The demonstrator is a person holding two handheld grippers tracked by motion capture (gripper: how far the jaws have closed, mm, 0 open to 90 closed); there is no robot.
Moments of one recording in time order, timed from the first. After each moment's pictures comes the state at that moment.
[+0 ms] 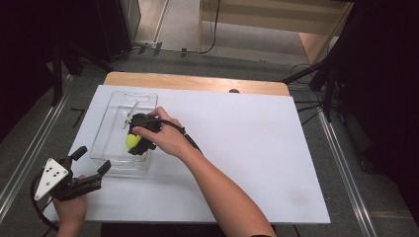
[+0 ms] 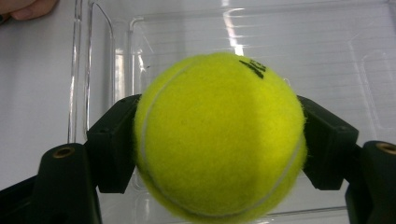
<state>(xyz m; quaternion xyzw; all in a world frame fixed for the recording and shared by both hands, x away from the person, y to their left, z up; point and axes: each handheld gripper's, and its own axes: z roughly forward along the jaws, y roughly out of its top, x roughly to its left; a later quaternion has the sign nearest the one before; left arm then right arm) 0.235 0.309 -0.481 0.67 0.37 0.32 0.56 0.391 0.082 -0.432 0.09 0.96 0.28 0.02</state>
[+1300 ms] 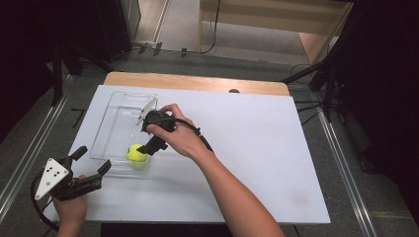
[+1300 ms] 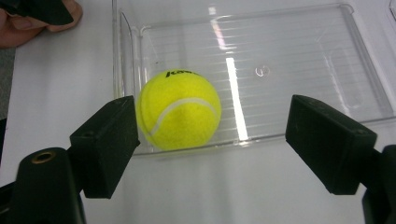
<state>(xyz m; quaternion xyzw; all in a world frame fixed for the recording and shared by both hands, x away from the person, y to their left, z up) 0.235 0.308 -0.481 0.67 0.37 0.32 0.56 0.372 0.039 -0.404 0.12 0.94 0.31 0.03</state>
